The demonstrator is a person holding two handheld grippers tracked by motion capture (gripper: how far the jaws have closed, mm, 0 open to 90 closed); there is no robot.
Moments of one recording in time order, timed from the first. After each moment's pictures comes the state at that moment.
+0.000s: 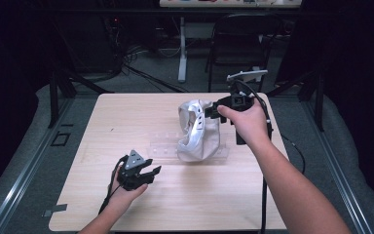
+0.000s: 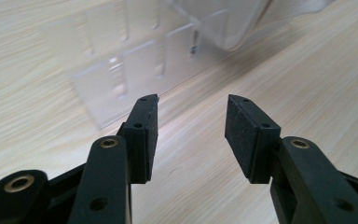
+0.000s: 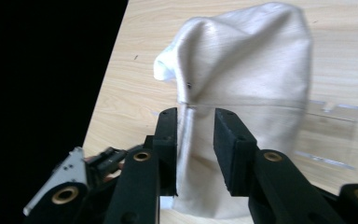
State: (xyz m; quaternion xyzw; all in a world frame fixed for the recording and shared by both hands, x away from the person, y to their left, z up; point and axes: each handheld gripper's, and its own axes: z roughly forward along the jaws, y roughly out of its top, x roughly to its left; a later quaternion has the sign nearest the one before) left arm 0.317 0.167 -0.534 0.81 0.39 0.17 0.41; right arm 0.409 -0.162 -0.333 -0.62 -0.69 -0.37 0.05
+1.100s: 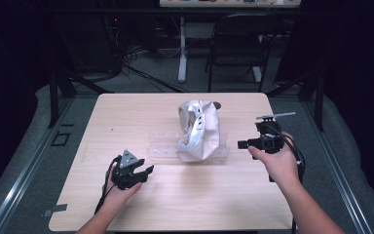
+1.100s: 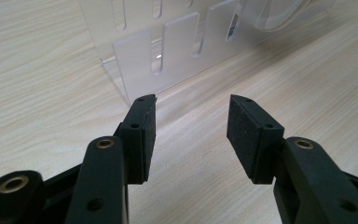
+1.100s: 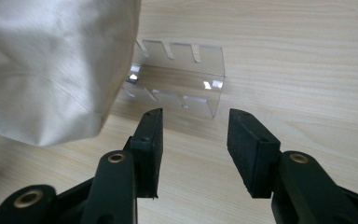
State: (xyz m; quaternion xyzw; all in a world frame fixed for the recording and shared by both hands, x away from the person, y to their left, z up) left arm 0.324 0.178 -0.546 0.80 0.41 0.18 0.40; right arm 0.348 -0.238 -0.417 -0.61 -0.72 -0.32 -0.08
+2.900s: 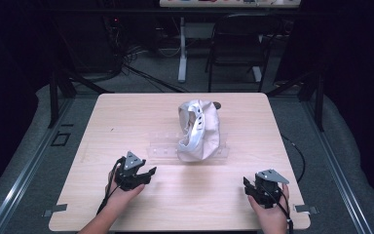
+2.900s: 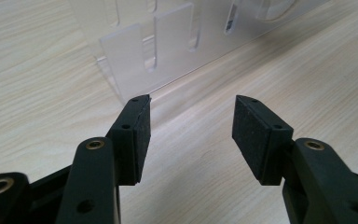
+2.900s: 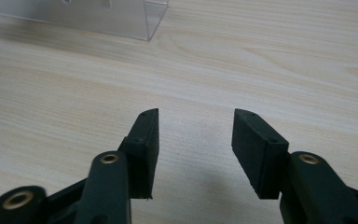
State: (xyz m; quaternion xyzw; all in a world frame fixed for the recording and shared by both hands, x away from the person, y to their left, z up) left arm 0.324 0.168 -0.553 0.81 0.40 0.19 0.39; right arm 0.268 -0.252 -0.567 -0.57 -0.70 -0.34 -0.27
